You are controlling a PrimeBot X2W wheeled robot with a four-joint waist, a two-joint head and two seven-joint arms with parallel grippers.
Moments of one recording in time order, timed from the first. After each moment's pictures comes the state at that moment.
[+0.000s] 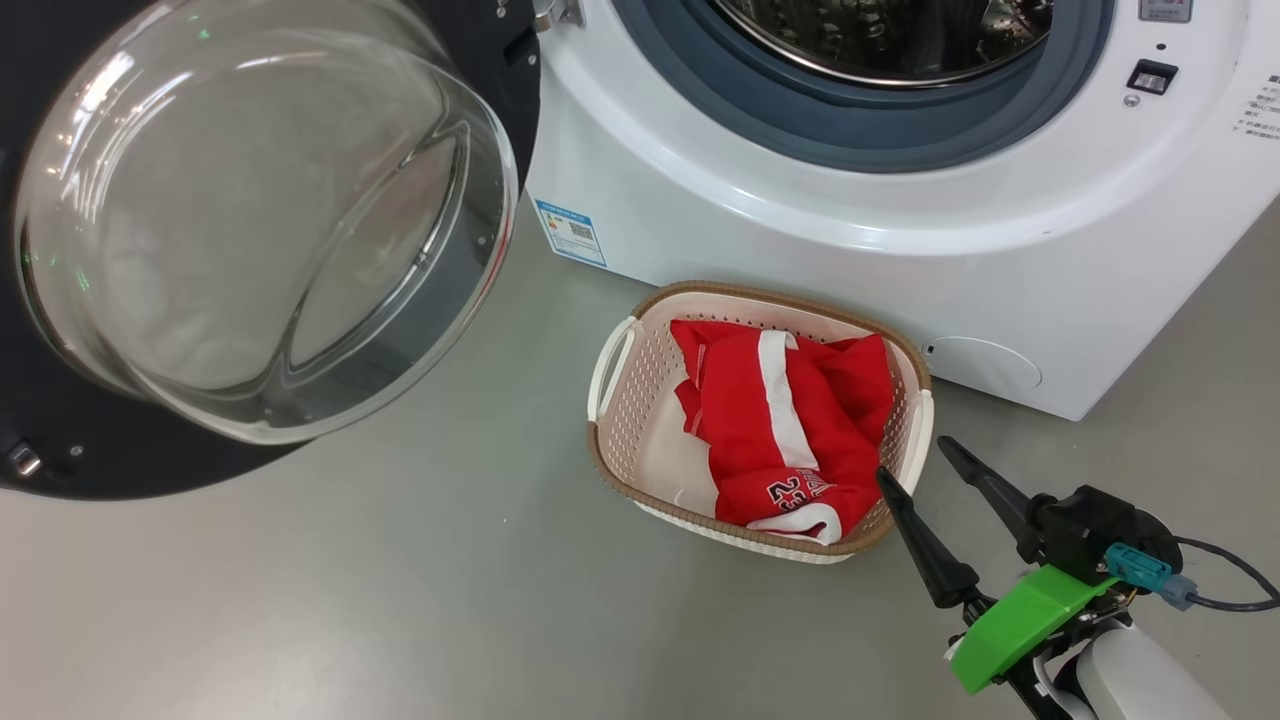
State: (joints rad) left arm -0.85 0.61 0.12 0.89 -1.30 -0.13 0.58; right arm -0.25 -0.31 0.33 0.33 0.37 0.13 -0.25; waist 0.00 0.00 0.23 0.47
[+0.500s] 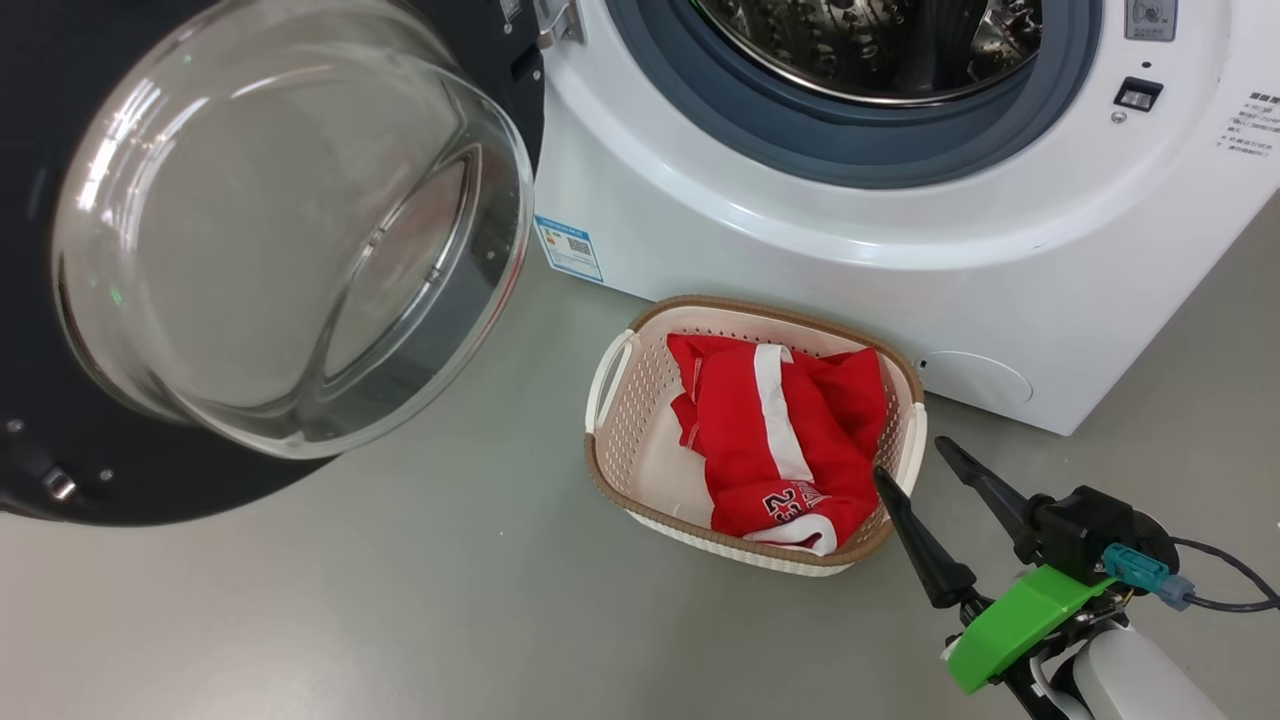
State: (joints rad) left arm -0.80 0.62 0.09 0.80 -1.37 -0.13 0.71; right arm -0.25 -0.30 0.33 0.33 0.37 0.13 -0.25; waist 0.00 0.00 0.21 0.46
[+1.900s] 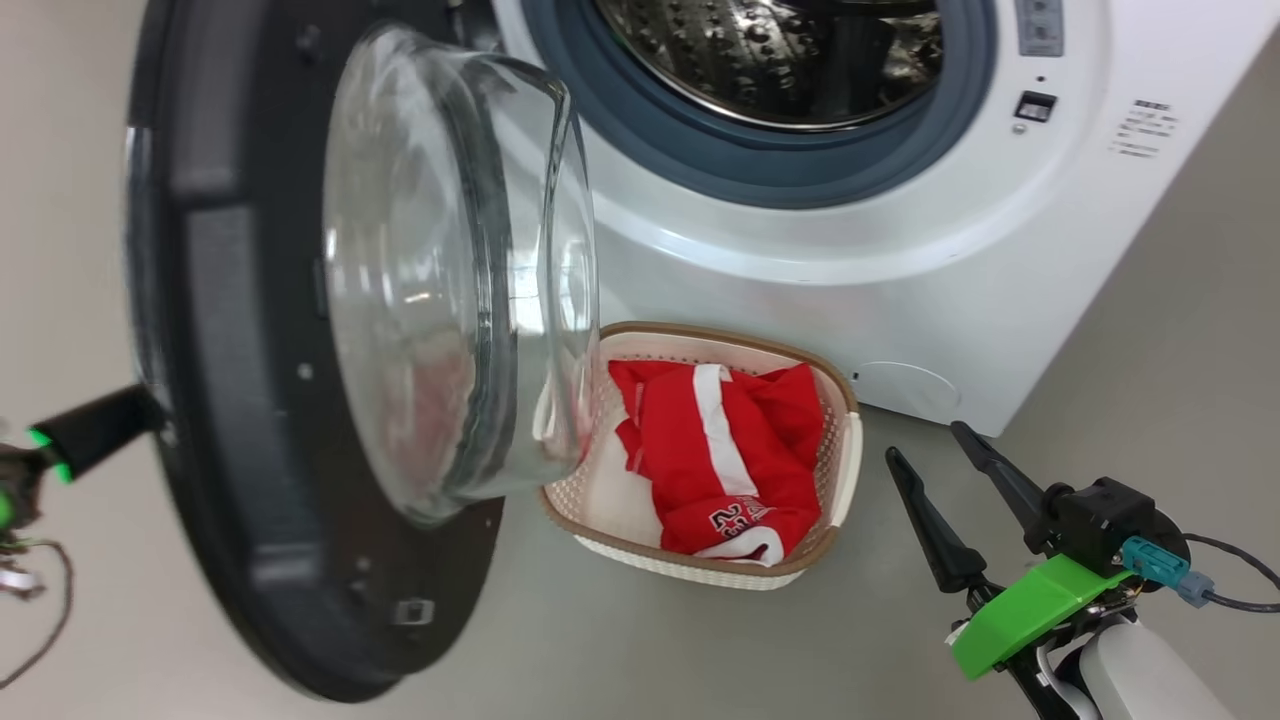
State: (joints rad) left arm -0.45 0.58 -0.04 0.01 -1.60 -0.13 1.05; right arm -0.24 -0.27 0.27 0.31 0.37 0.13 -0.25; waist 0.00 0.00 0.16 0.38
